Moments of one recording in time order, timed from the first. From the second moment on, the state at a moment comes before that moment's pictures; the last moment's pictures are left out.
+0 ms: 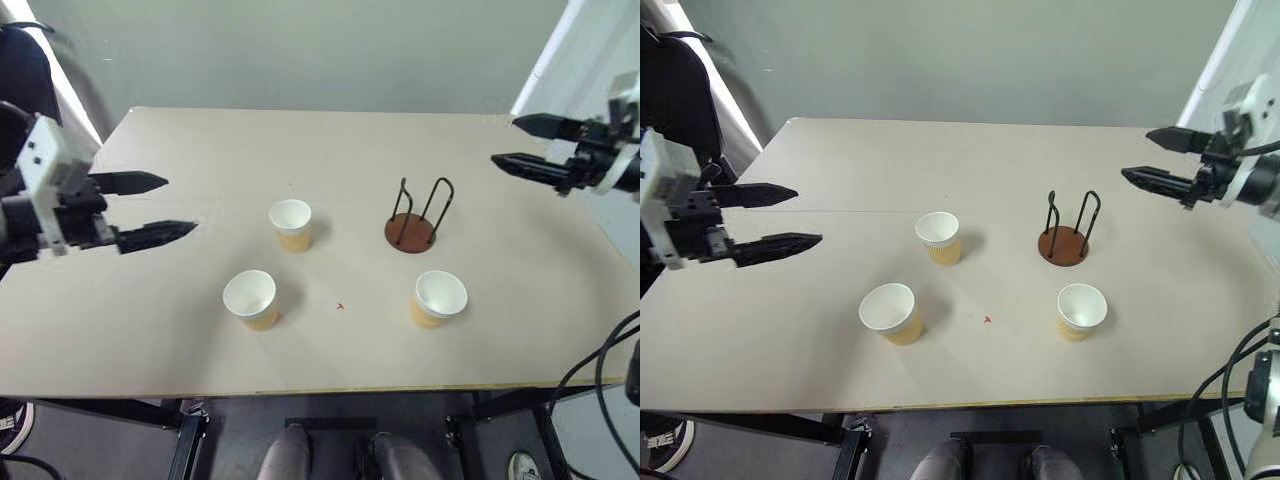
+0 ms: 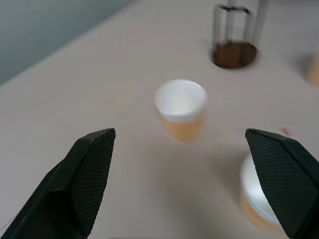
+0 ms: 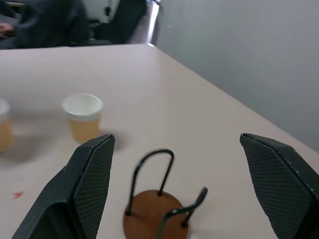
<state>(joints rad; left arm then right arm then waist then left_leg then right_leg) -0.42 1.23 0.40 -0.03 -0.61 0.60 -1.25 -0.93 -0.92 -0.17 0.33 0.44 0.46 1.30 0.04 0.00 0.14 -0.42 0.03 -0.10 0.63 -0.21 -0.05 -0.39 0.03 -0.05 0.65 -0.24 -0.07</state>
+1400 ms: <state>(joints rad) -0.21 1.19 0.44 -0.09 -0.61 0.57 -1.30 -0.92 -0.56 0.07 0.20 0.23 0.62 0.83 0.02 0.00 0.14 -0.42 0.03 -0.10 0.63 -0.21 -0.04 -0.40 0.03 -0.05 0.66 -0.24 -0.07</state>
